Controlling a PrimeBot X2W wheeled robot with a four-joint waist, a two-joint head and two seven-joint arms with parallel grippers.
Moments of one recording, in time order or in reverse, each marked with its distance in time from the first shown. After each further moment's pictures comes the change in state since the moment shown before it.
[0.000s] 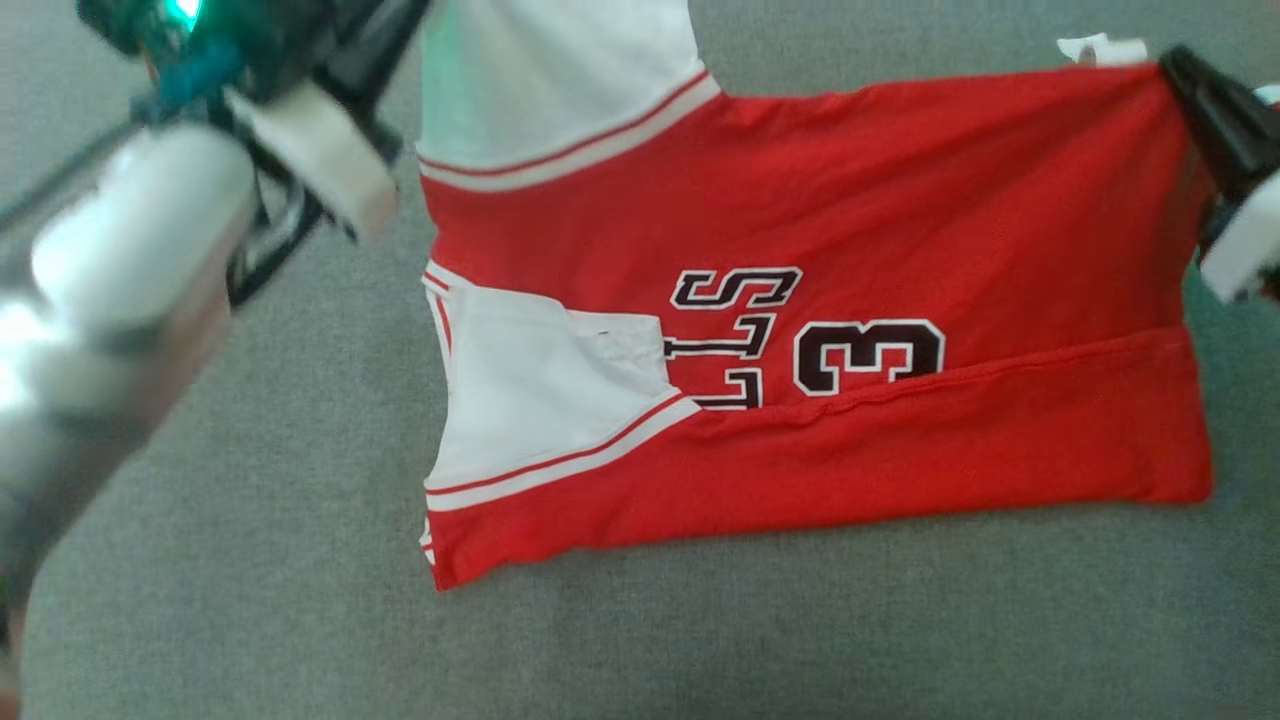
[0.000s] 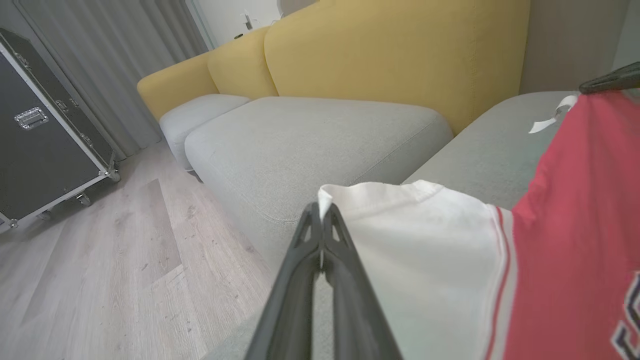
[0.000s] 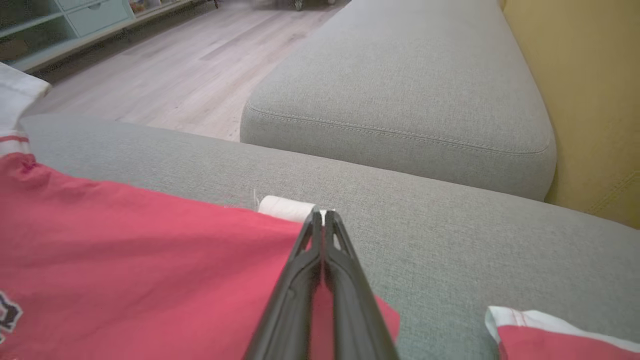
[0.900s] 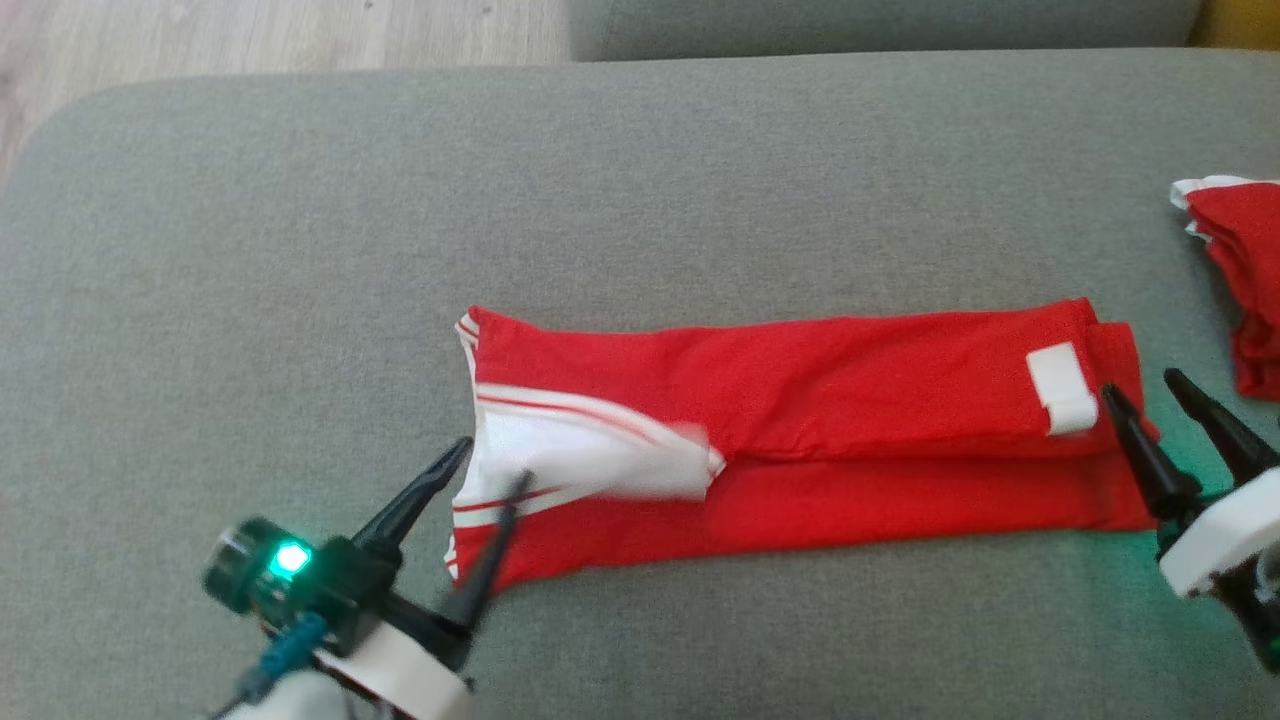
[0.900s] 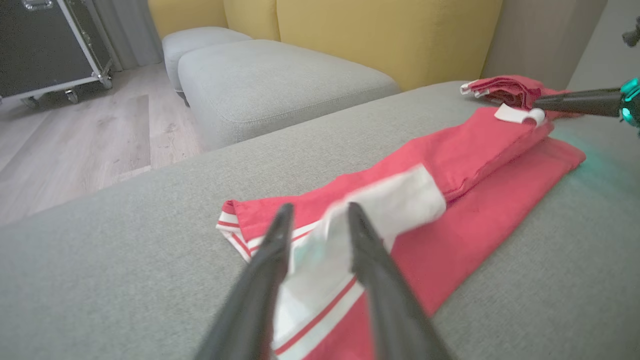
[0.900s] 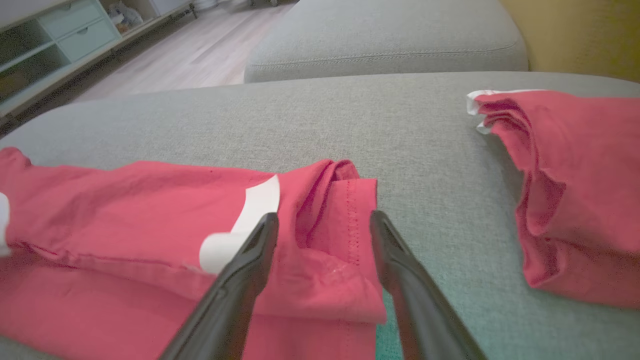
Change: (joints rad) left arm 0.770 0.273 0.020 -0.747 -0.002 0.476 -0.004; right arm 0.620 0.052 -0.291 -0.085 -0.086 0.000 -0.138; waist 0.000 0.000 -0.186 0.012
